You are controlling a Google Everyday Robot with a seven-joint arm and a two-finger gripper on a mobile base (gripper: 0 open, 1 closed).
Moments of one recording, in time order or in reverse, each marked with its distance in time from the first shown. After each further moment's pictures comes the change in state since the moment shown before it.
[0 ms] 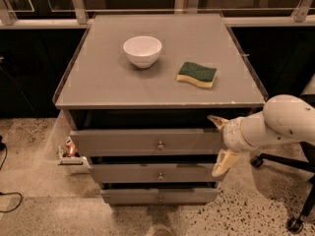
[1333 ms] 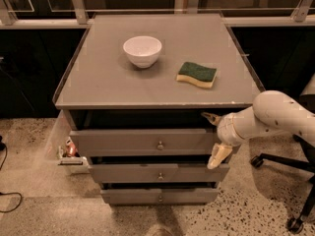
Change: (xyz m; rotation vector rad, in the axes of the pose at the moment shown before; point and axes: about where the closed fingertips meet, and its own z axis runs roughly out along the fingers) arm 0.011 -0.028 0.039 -0.029 -0.044 -0.043
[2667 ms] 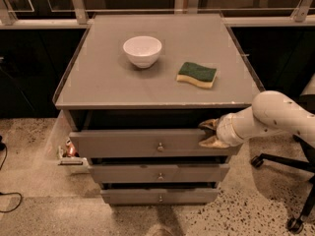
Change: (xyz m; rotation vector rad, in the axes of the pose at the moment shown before) arm 0.001 0.002 0.006 -0.014 -0.012 0.005
